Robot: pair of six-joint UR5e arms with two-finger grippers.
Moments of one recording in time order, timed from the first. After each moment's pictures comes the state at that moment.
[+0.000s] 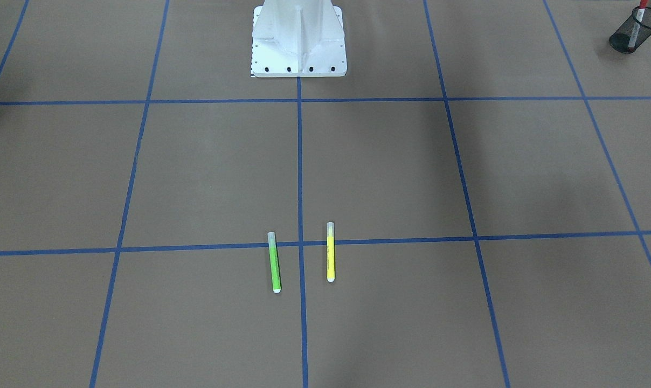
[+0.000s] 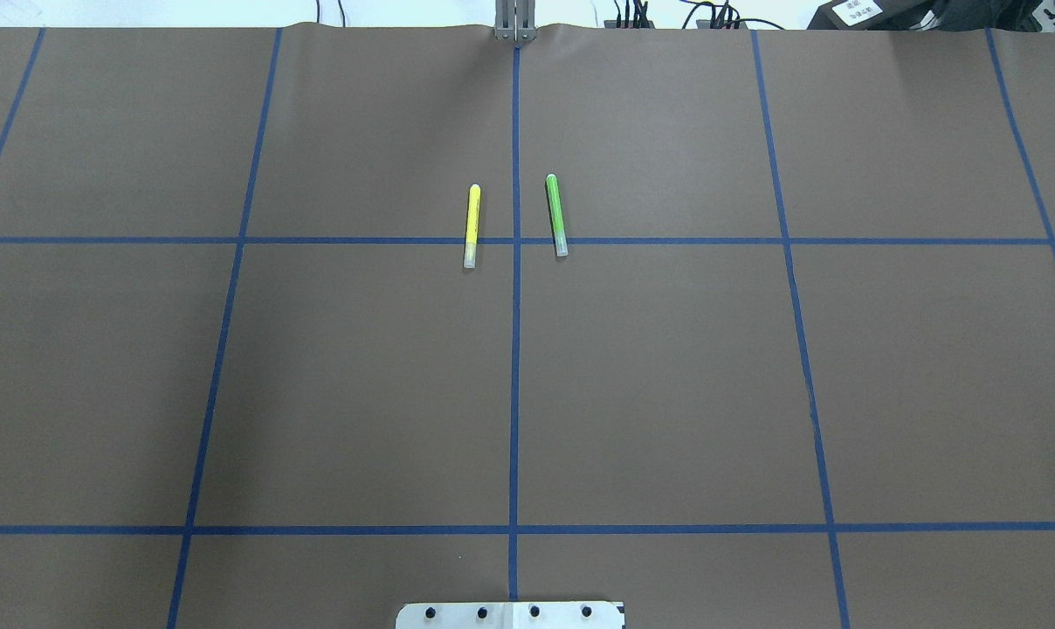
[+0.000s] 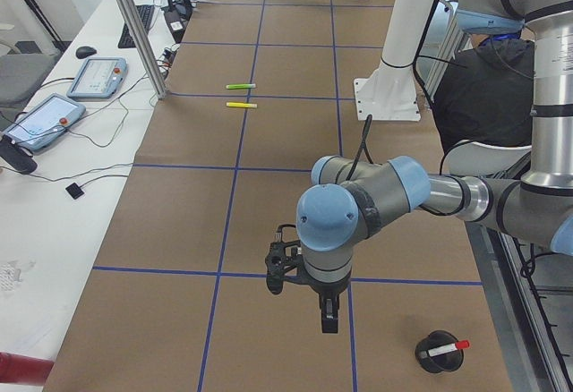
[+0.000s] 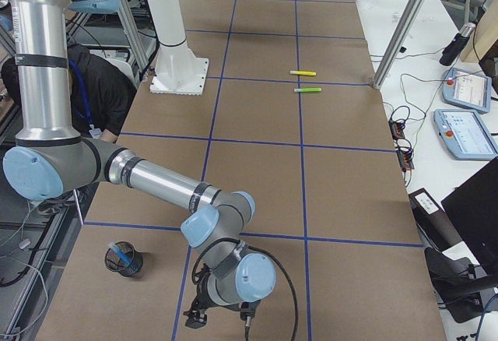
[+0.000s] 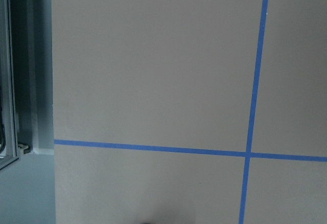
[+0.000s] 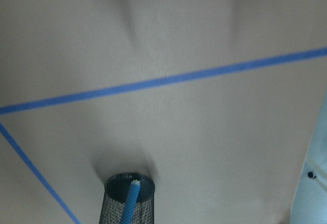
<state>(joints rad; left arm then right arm) -1.96 -1.43 -1.89 -1.00 -2.18 0.60 1.84 -1.54 1.34 -2.12 2.04 -0.48</state>
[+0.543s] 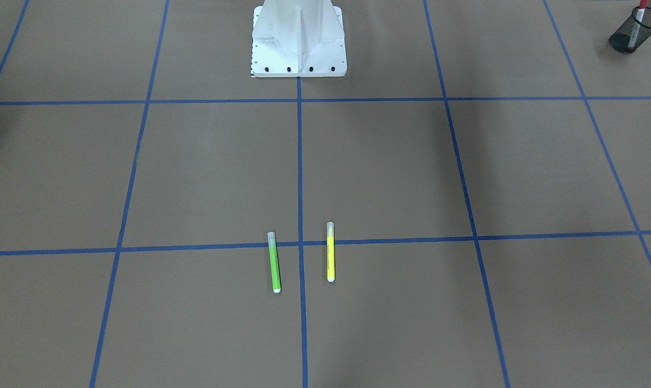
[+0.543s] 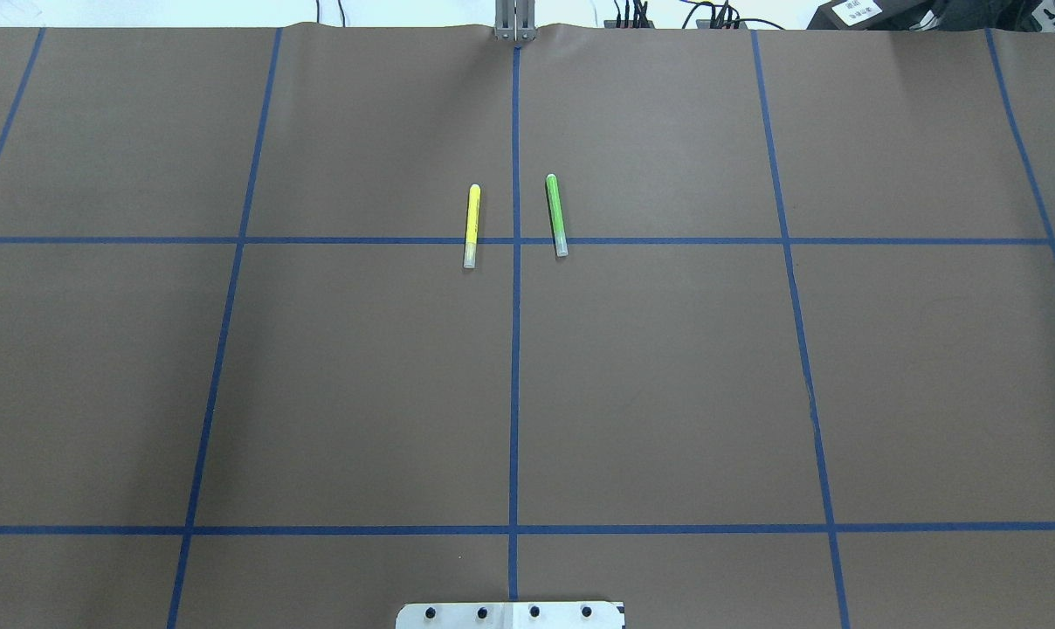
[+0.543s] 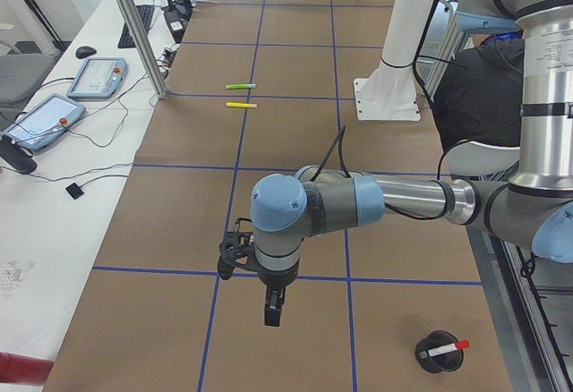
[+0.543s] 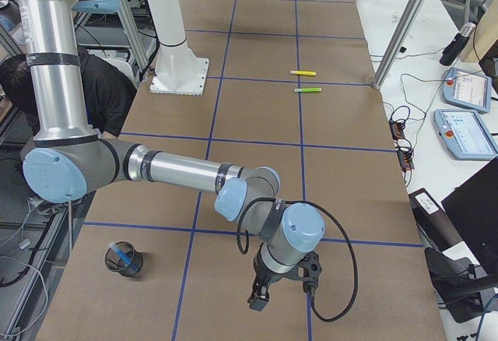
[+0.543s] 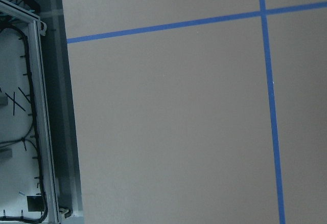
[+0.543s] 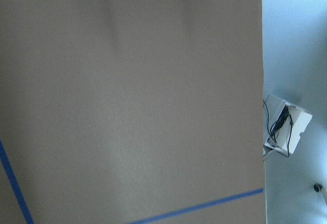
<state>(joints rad) -1.78 -1.48 -1.73 -1.43 -2.19 0.27 1.75 -1.46 1.39 -1.85 2.13 -0.19</state>
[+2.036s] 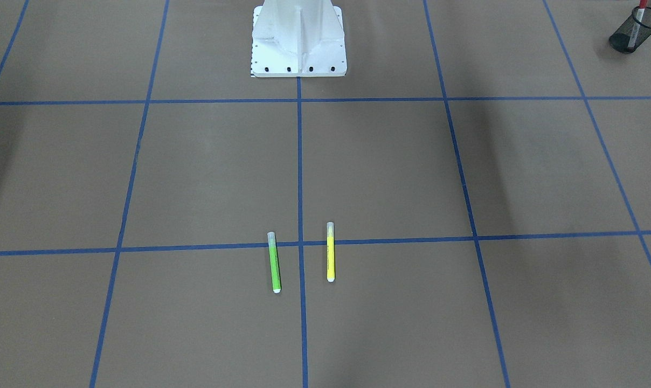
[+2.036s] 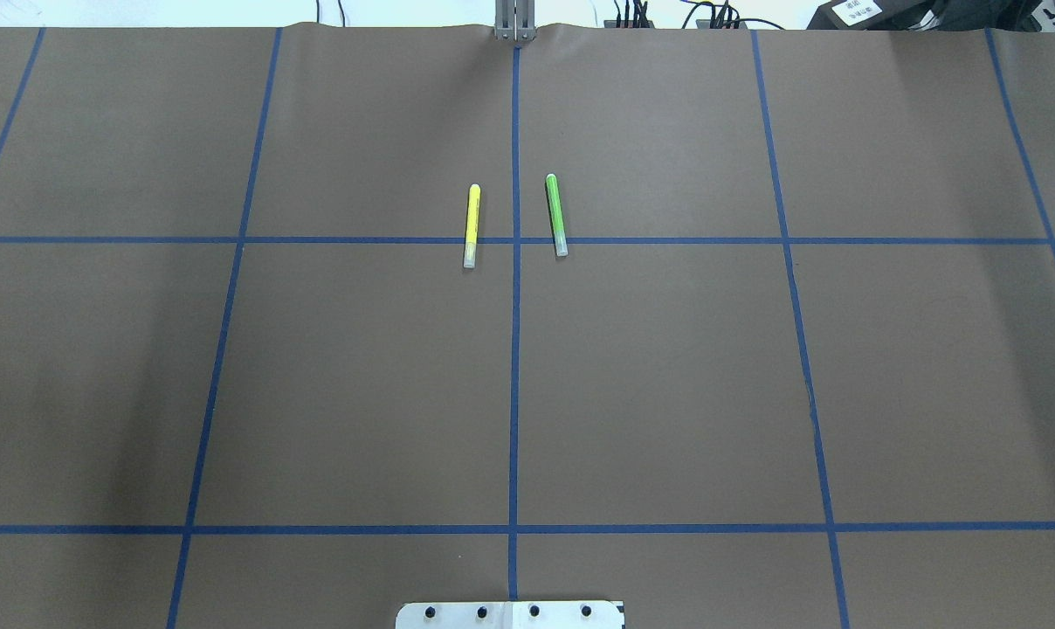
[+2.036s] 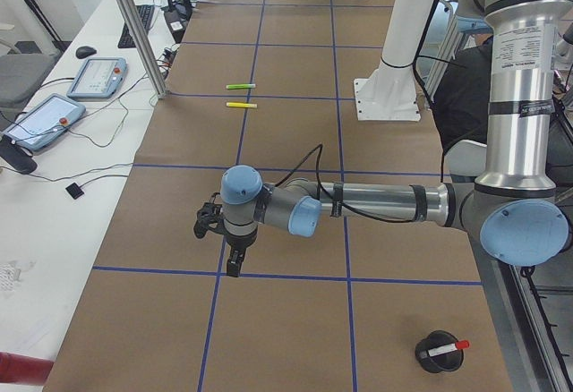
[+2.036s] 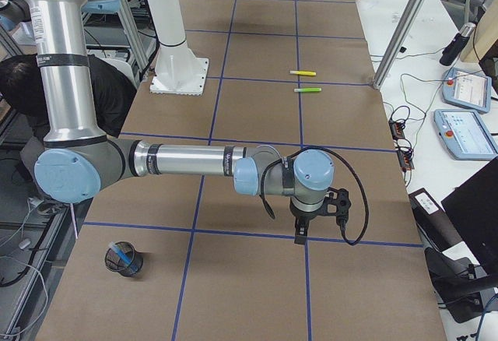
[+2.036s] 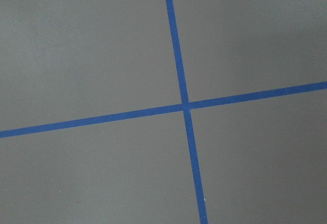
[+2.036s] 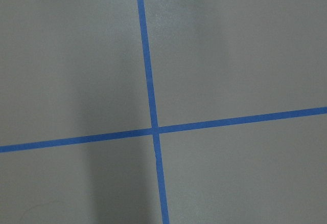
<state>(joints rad) -1.46 -1.52 -1.61 -1.83 -2.25 -0.10 1.63 -1.48 1.52 -1.56 2.37 0.13</state>
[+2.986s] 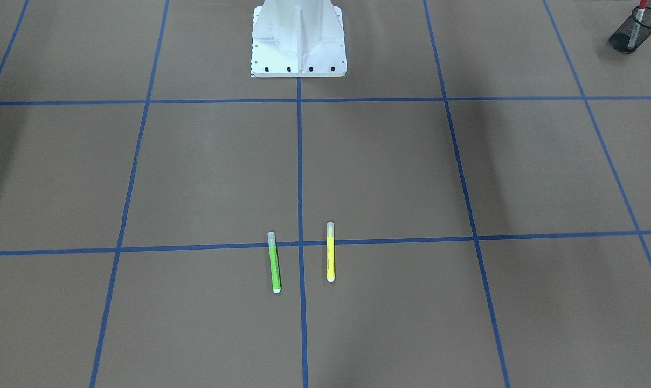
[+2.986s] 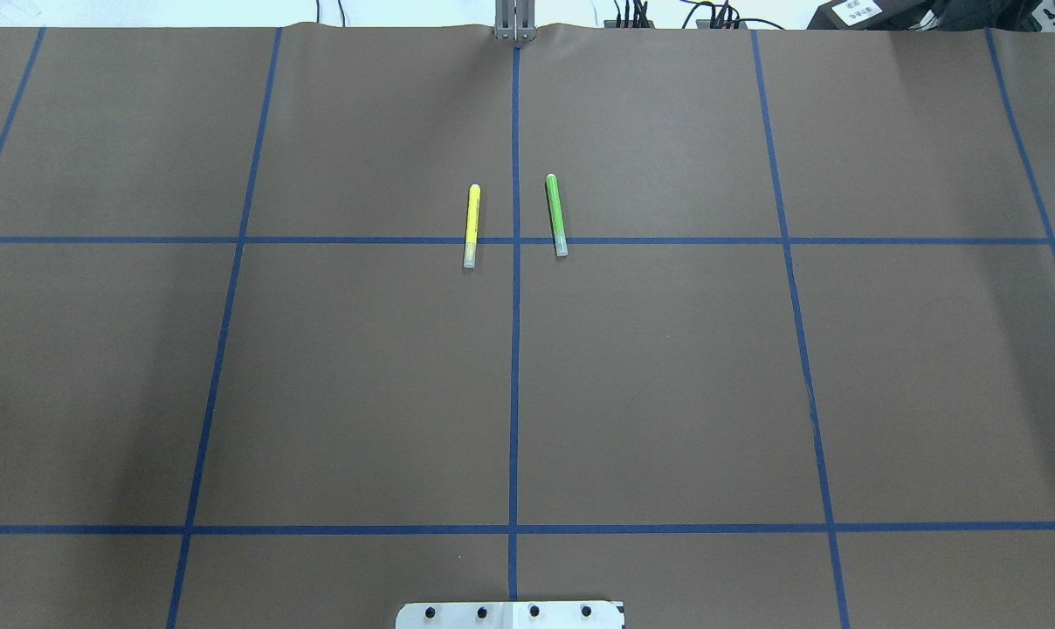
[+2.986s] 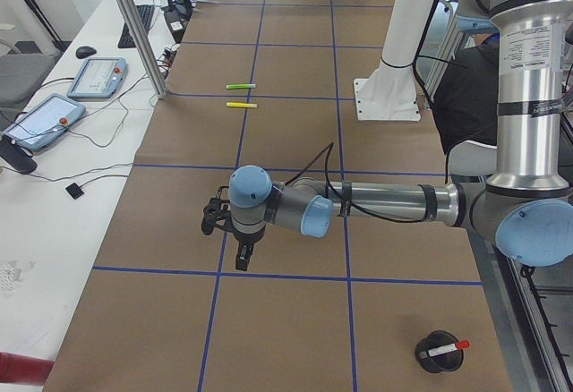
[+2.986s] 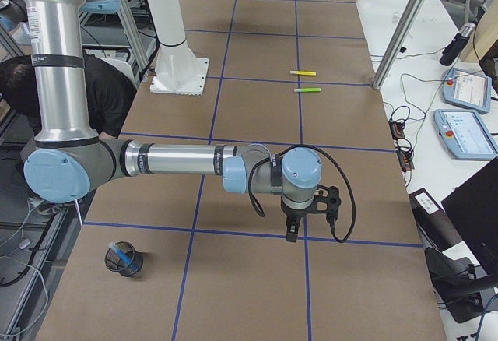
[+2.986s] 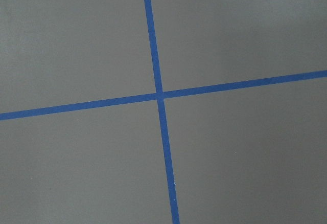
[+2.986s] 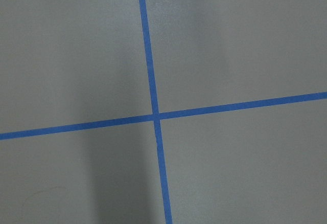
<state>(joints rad) -1.52 -1.49 -1.67 -1.80 -2.38 -0.09 1.63 -1.53 1.58 -1.56 2.38 0.13</state>
